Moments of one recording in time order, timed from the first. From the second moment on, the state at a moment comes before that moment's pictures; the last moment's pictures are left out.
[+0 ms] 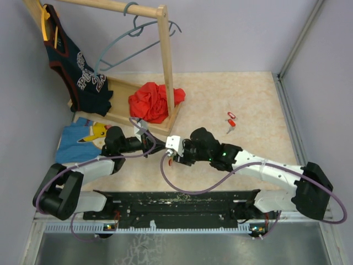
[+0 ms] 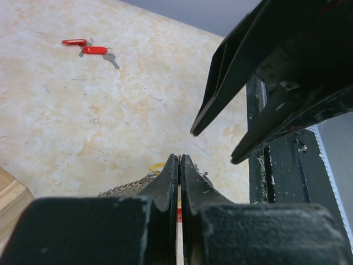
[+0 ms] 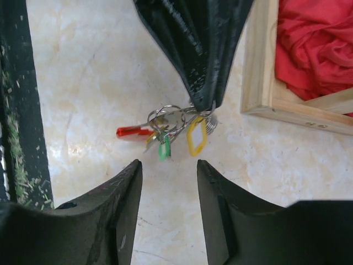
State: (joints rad) left arm -0.40 1.30 0.39 0.92 0.99 -0.22; right arm 0.98 1.23 0.81 -0.17 -0.20 -0.50
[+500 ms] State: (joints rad) left arm -0.40 1.27 0.37 0.92 0.89 -0.23; right arm 0.98 1.17 0.78 0.01 -0.06 -0.01
